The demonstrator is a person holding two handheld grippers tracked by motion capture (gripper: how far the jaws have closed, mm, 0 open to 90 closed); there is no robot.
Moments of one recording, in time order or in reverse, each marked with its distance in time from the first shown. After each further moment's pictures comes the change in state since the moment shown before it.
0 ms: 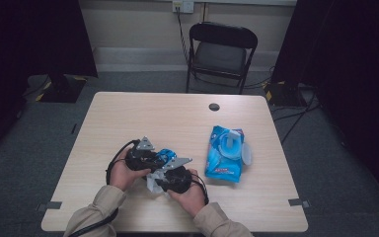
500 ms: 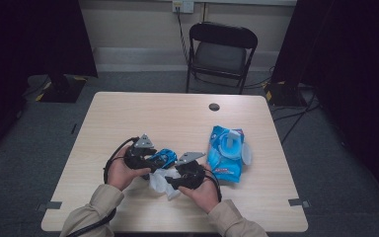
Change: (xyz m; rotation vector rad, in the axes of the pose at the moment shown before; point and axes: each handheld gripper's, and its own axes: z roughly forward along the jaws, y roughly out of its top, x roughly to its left) left arm -0.004 0.011 -0.017 -0.034 -0.030 0.005; right arm -0.023 0.002 -0.034 0.015 -0.046 0.006
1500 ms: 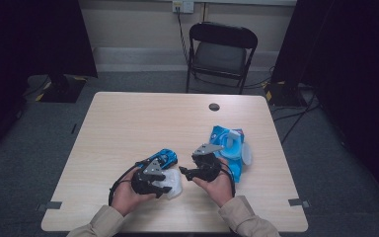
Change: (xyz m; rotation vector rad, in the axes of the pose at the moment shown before) left arm -0.058 -0.035 0.018 0.079 -0.115 0.084; right arm -0.037 -0.004 -0.029 -0.058 -0.087 0.062
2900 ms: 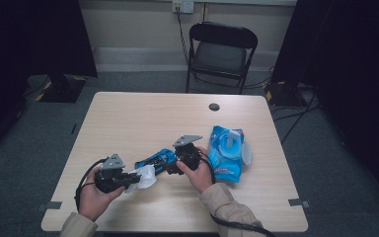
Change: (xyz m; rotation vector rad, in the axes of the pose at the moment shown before) left arm 0.017 -0.036 -0.095 -0.146 0.112 -0.243; right arm 0.009 0.034 0.059 -0.010 0.098 -0.060
